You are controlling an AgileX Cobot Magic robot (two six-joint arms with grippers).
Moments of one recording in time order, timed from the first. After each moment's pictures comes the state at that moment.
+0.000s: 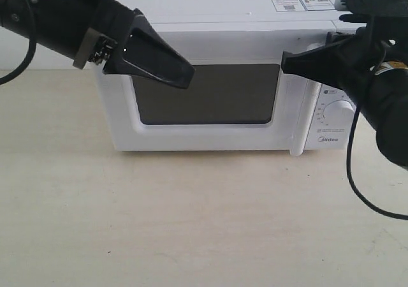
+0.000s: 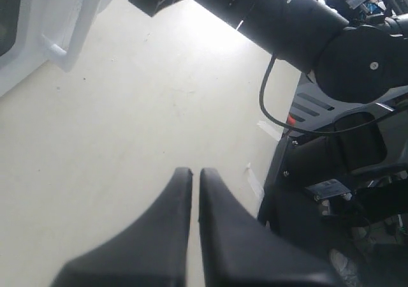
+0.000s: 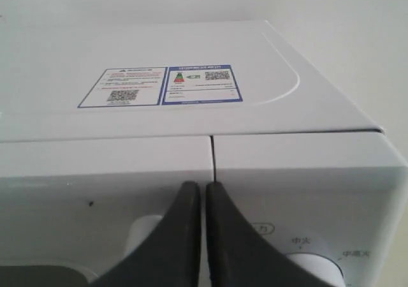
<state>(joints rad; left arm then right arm) -0.42 1.46 -1.22 -0.99 1.08 0.82 0.57 1.48 -0.64 0.81 -0.80 -0.53</state>
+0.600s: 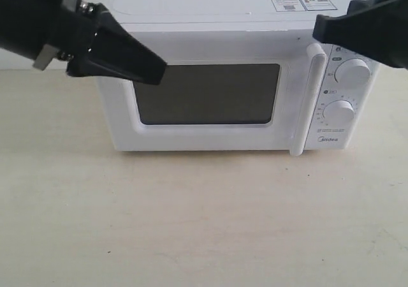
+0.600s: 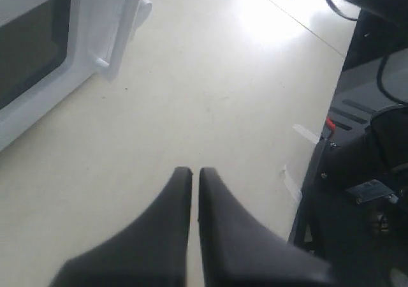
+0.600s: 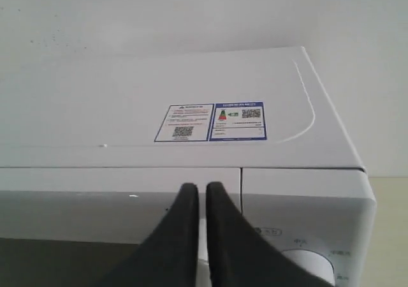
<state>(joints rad) -0.42 1.30 -1.13 -0.90 0.99 0.81 0.57 1.10 -0.64 1.03 -0.46 -0.83</state>
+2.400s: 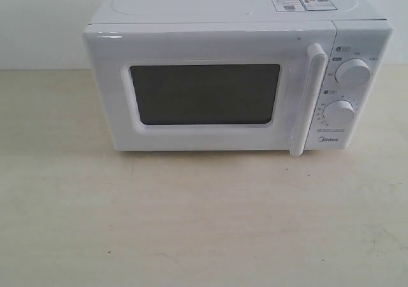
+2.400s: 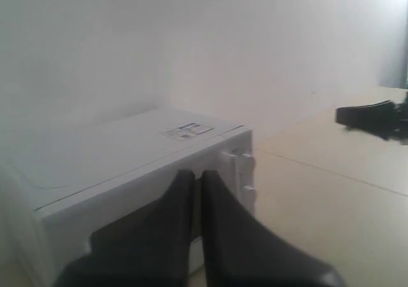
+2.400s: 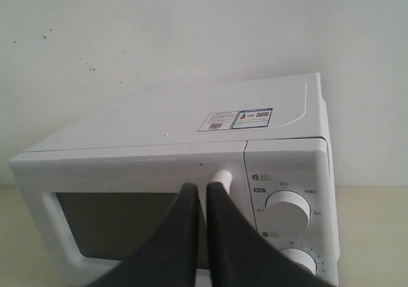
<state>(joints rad) -0.31 0.24 -0.71 -0.78 0.65 0.71 0.57 0.38 -0.37 1.74 -0.24 -1.58</state>
